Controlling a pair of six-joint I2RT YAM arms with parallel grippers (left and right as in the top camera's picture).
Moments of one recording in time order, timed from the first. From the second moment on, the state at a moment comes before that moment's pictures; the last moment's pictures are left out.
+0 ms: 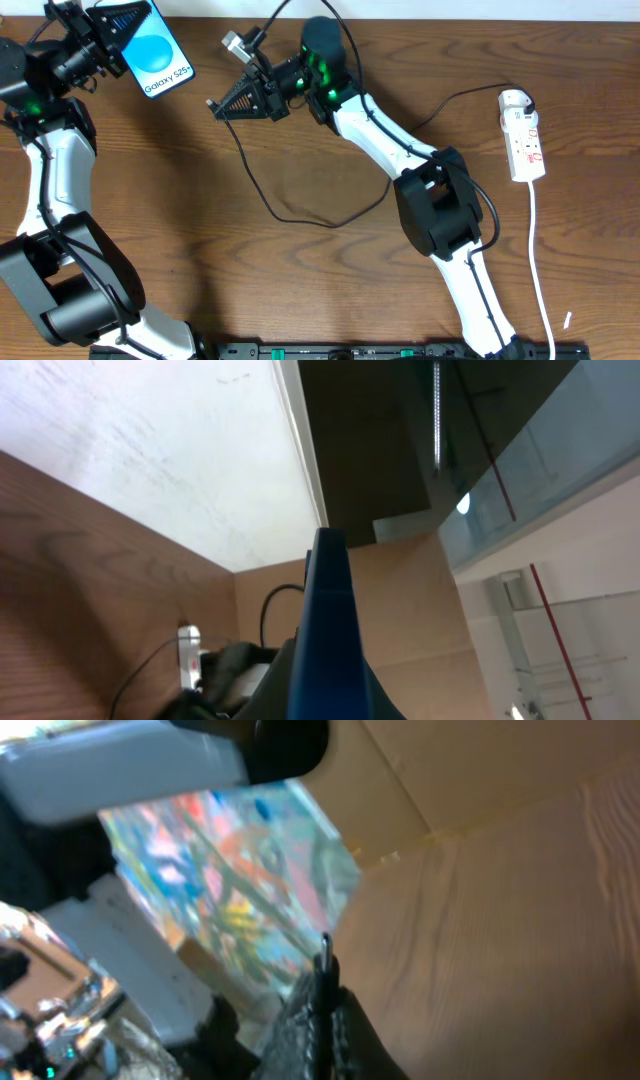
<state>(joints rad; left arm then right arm) 0.42 1.80 1.34 0.81 1.27 -1.71 0.58 2.45 2.04 0.69 -1.53 0.88</state>
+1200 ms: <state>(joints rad) 0.42 1.80 1.34 0.81 1.21 -1.63 0.62 2.45 2.04 1.10 -1.48 1.56</state>
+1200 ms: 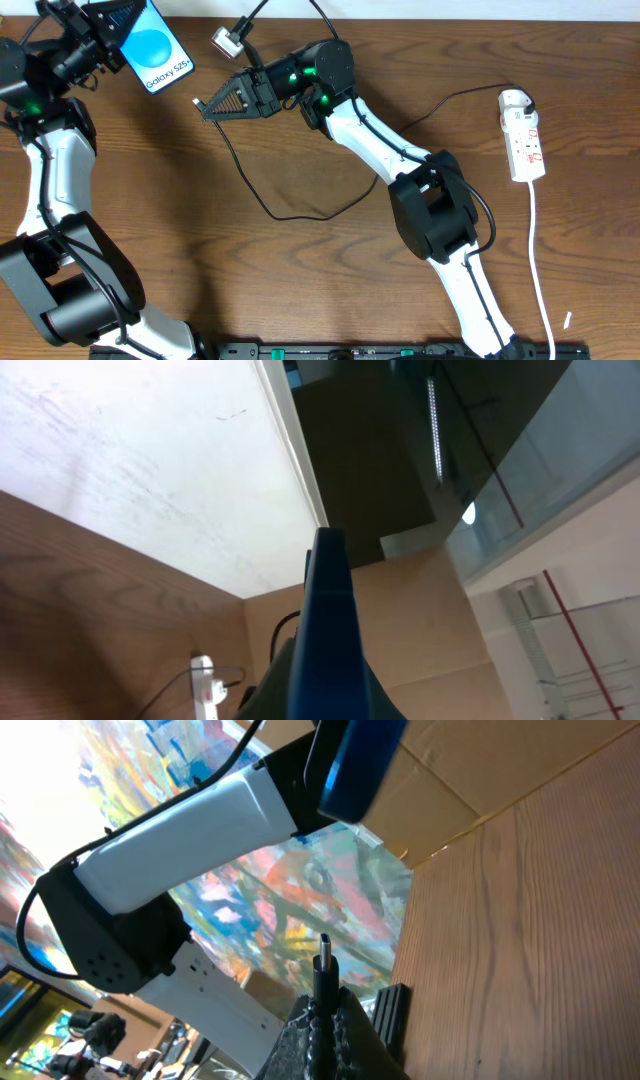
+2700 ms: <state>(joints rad) 0.36 1.80 1.34 0.81 1.26 -1.55 0.62 2.45 2.04 1.10 -1.41 1.56</state>
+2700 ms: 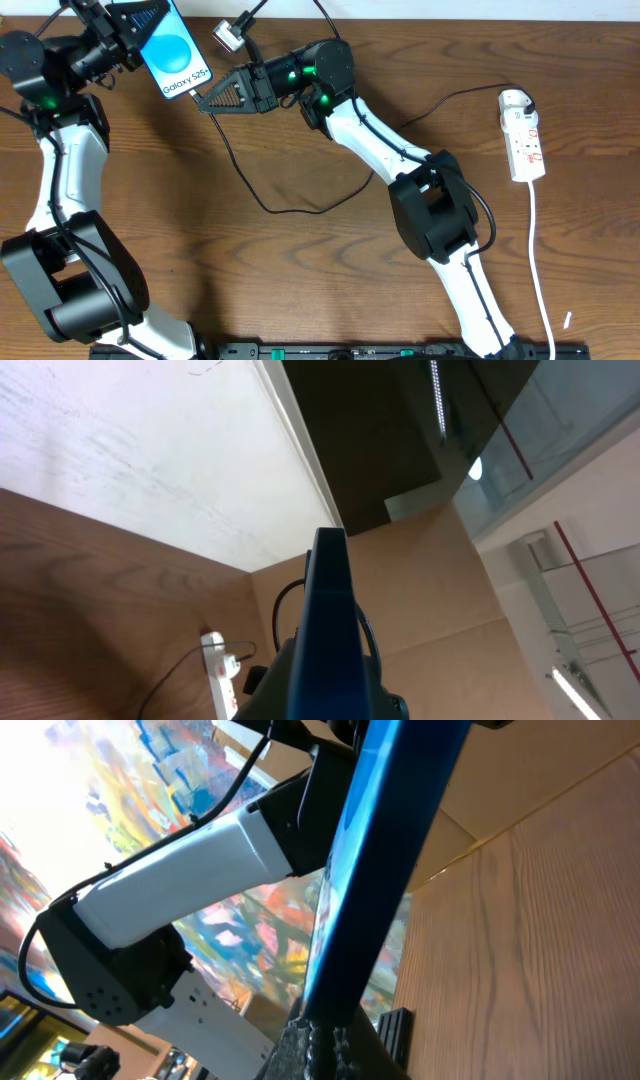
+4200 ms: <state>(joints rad) 0.37 1.80 1.34 0.81 1.21 -1.48 0.62 2.45 2.04 0.95 -1.34 1.47</state>
